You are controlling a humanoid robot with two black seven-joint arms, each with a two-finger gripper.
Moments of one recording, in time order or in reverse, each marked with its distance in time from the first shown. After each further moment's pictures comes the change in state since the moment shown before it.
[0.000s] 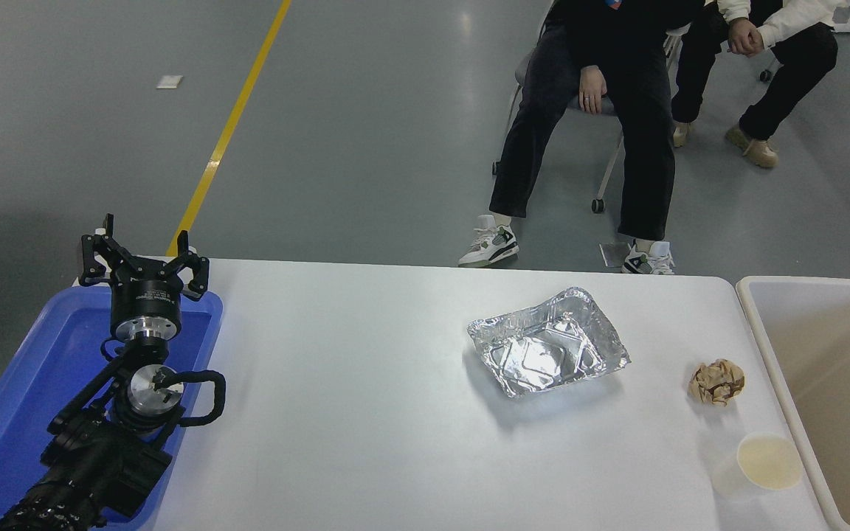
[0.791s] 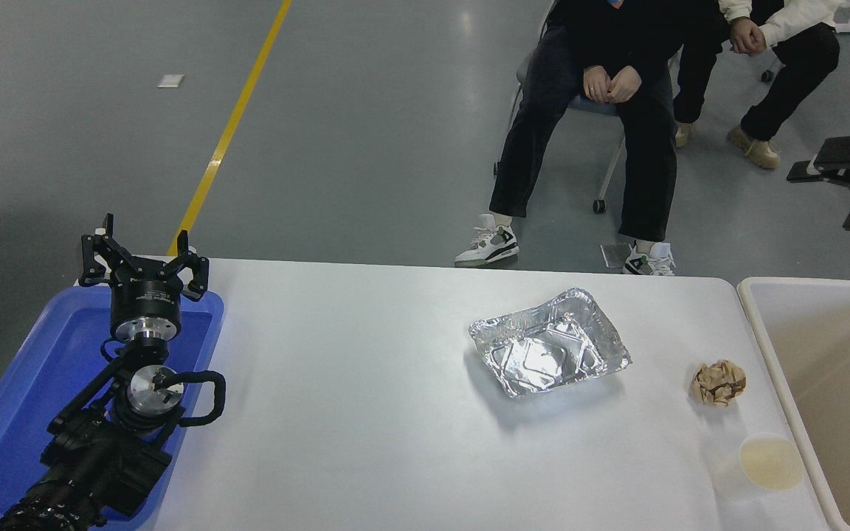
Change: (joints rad) left arm 0.000 0.000 -0.001 0.000 0.000 0.000 0.000; right arm 0.460 0.289 -0.416 0.008 -0.017 -0.004 -0.031
